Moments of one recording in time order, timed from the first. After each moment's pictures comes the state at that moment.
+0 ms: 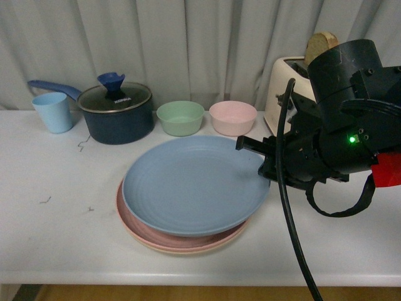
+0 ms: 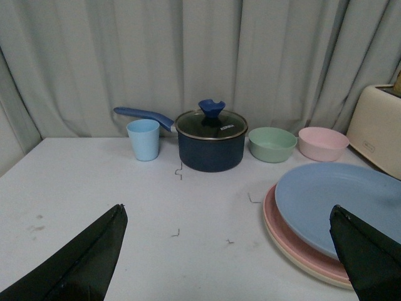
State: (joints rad) left arm 0.00 0.01 0.01 0.00 0.00 0.00; right arm 0.30 2.12 1.18 0.16 -0.17 0.45
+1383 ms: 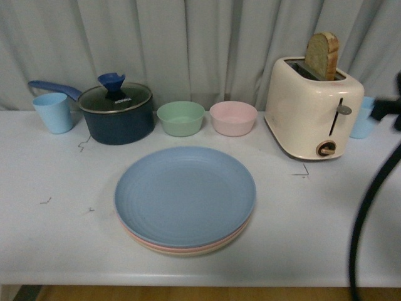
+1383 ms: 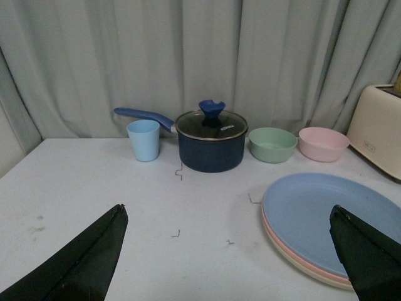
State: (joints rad) left arm 0.00 0.01 0.01 0.00 0.00 0.00; right arm 0.16 1.71 0.48 1.27 0.17 0.04
